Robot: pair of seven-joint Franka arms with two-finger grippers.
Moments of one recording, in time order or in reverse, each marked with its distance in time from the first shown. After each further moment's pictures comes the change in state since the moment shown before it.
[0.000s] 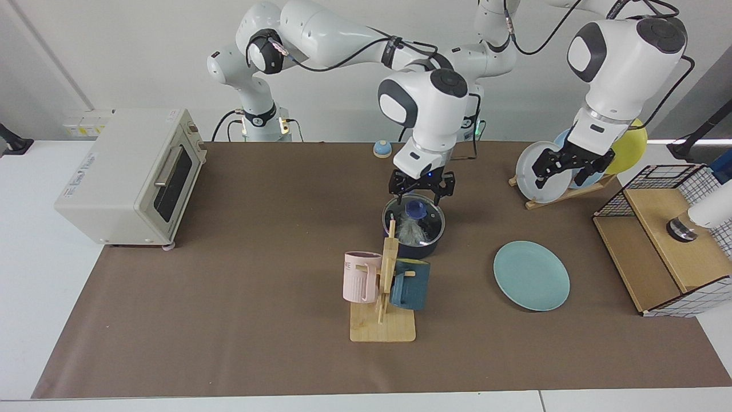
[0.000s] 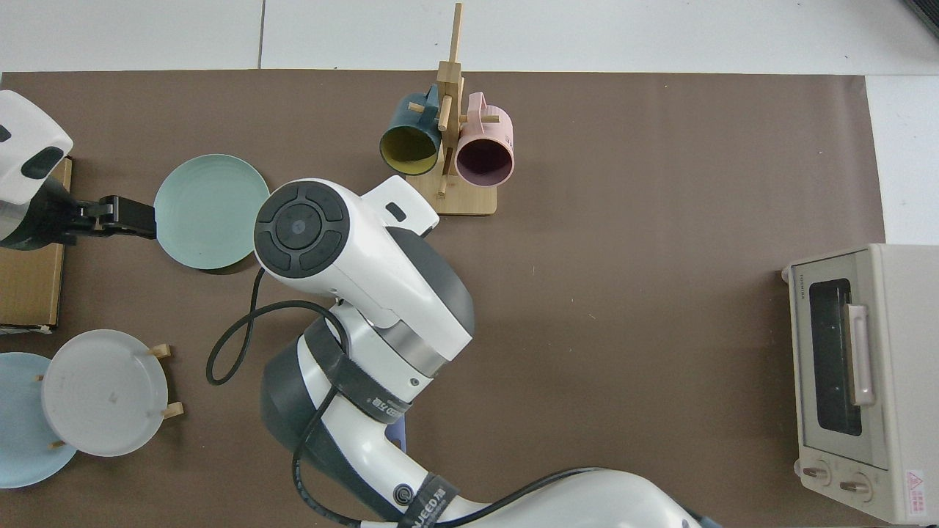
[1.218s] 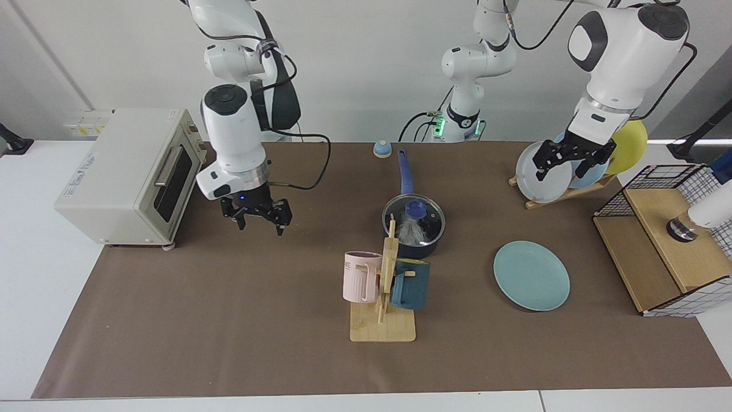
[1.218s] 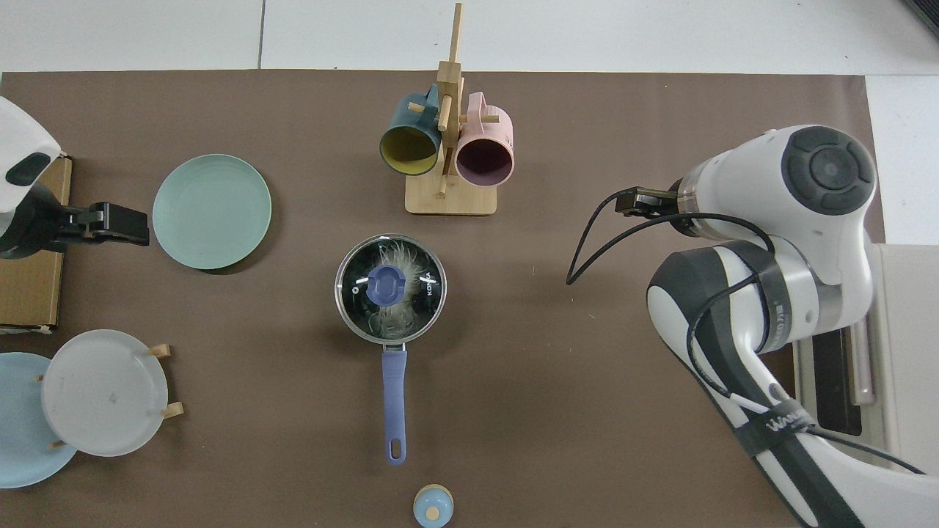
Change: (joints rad) left arm -0.003 -0.030 0.003 0.000 0.000 -0.031 0.001; right arm -0.536 -0.525 -0.010 -0.917 -0.004 0.506 -0.362
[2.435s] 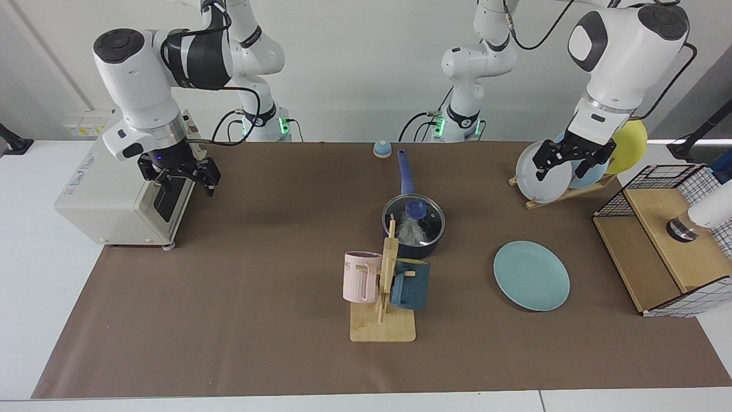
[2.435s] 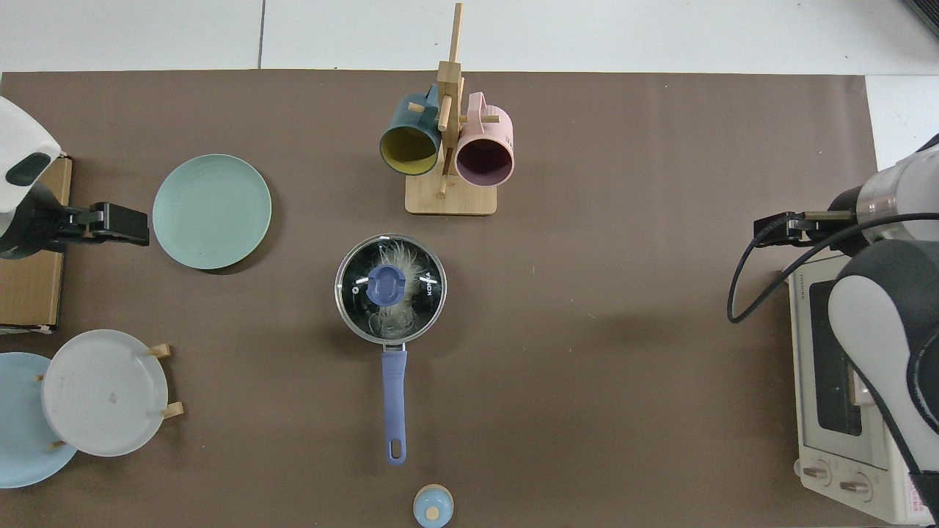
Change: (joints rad) left arm 0.000 0.000 0.000 0.000 0.000 0.000 0.000; right arm -0.206 -0.170 0.023 0.015 0.001 -0.290 -0.350
